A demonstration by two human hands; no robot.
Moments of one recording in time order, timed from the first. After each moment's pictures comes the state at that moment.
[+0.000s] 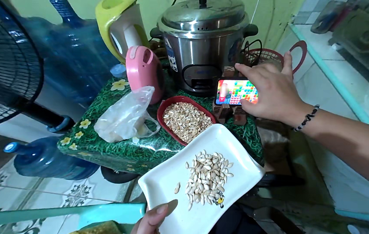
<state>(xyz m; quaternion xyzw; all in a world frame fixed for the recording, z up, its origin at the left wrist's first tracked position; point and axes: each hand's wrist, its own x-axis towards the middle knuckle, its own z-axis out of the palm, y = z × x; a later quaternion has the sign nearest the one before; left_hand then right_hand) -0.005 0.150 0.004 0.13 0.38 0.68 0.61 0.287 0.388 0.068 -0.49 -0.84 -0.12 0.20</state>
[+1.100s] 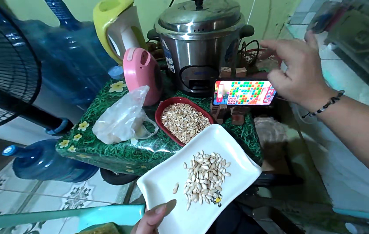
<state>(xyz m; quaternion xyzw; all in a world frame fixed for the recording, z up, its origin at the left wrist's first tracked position) -0.004 0.151 0.005 0.14 0.37 0.68 0.62 0.326 0.397 0.099 -0.48 -0.81 -0.11 0.31</state>
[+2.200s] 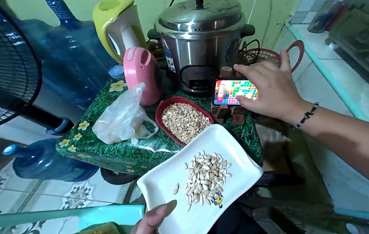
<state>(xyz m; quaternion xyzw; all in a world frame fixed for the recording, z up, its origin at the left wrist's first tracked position) -0.004 0.150 0.004 0.14 0.38 0.68 0.61 0.293 0.391 0.069 -0.47 -0.84 -0.14 0.22</state>
